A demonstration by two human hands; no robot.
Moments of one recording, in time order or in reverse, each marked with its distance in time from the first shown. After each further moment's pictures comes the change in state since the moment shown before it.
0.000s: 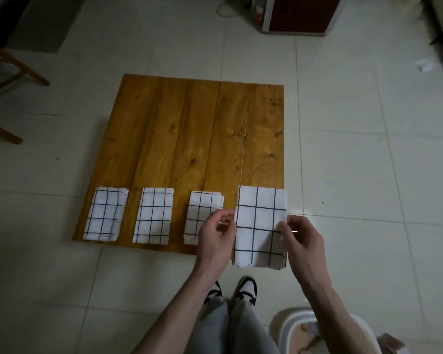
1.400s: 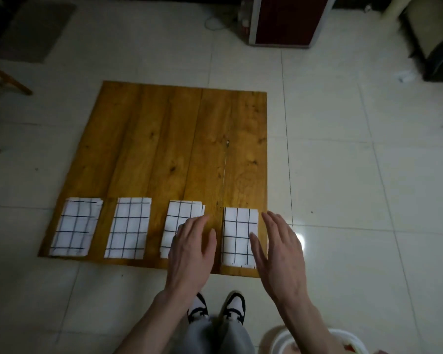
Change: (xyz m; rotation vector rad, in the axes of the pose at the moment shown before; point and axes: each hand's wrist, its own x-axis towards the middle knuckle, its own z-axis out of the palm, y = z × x) left_hand 0.010 -0.028 0.011 0.657 0.038 0.294; right_hand 0.020 0.041 -0.001 -0.798 0.062 -0.439
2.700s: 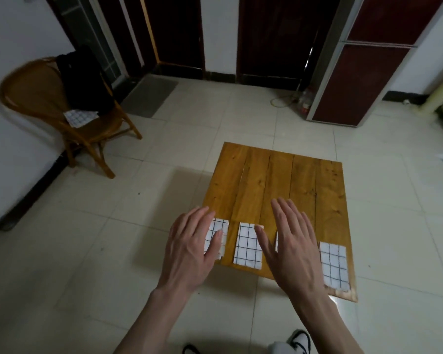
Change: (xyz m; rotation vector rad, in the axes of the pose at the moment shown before) left_hand -0.117 -0.153 -0.426 0.278 0.316 0.230; right_hand -0.093 -0.426 -0.072 -0.138 0.177 -0.325
